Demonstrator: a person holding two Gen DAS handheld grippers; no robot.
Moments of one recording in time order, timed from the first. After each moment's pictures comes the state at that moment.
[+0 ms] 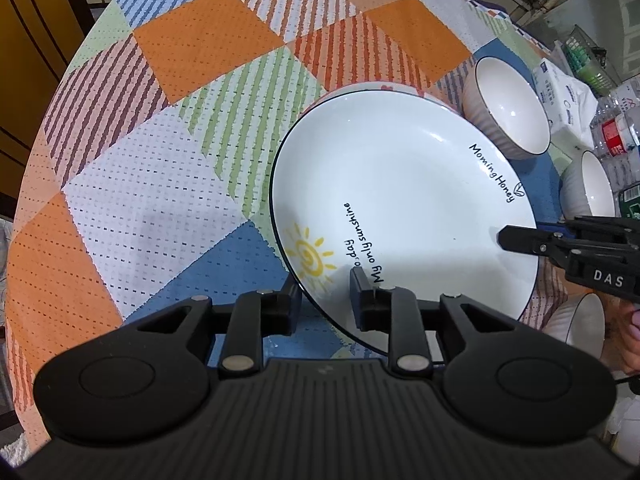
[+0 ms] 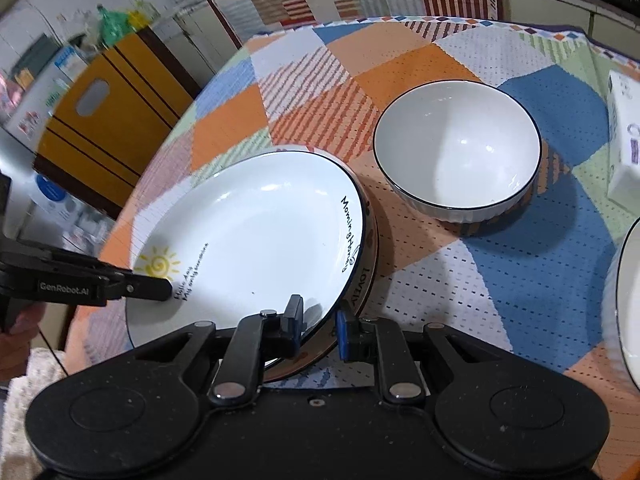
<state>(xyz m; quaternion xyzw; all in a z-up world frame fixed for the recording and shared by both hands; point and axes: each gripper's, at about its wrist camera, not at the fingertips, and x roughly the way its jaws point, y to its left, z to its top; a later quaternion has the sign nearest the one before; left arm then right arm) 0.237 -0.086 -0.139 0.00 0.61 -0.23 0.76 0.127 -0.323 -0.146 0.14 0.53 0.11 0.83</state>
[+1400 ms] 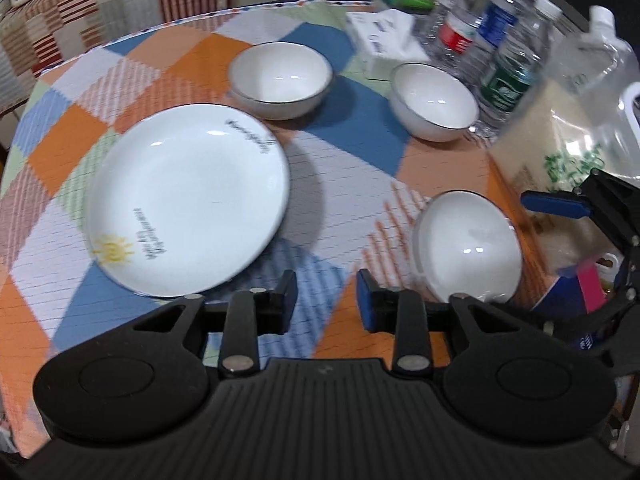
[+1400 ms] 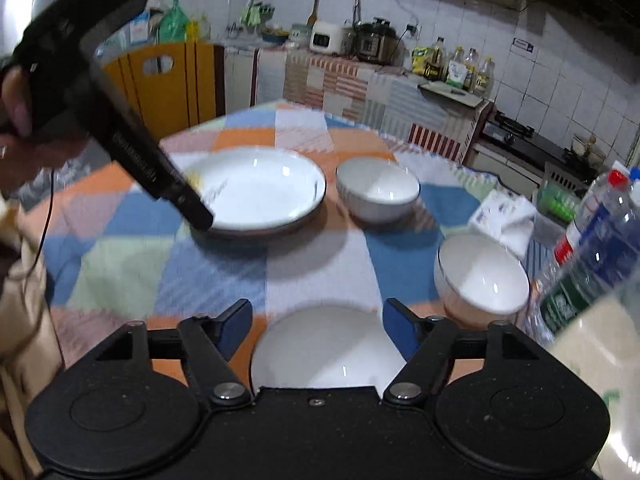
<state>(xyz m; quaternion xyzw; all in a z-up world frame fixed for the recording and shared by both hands) 0.079 -0.199 -0.085 0.13 0.50 -0.36 0.78 -0.088 -0.335 -0.101 -0.09 0.36 0.08 0.92</state>
